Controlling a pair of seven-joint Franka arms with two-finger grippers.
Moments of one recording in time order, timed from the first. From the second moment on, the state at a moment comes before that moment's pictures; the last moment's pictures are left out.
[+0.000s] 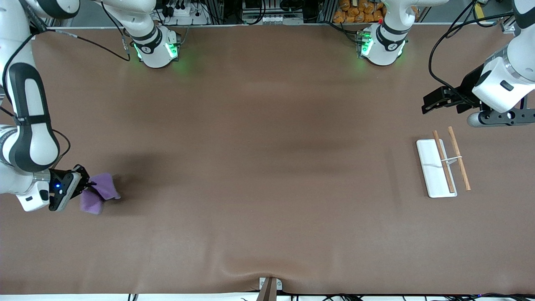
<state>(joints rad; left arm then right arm) -0.06 0.04 -0.08 -1.55 -0.09 1.51 -0.19 -0.26 0.60 0.07 -1.51 0.14 1.90 -1.29</state>
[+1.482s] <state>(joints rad) -0.13 0.07 -0.18 -1.55 -0.13 1.58 -0.49 0.24 0.39 0.08 -1.44 0.39 1.69 0.63</state>
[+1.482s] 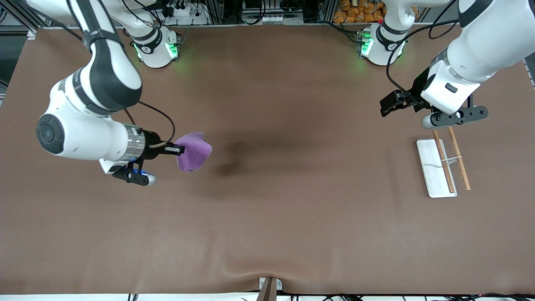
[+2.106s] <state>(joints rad) -0.18 0.17 -0.21 -1.54 -0.33 1.71 -0.74 0.40 0.39 0.08 -1.27 0.54 1.84 1.46</state>
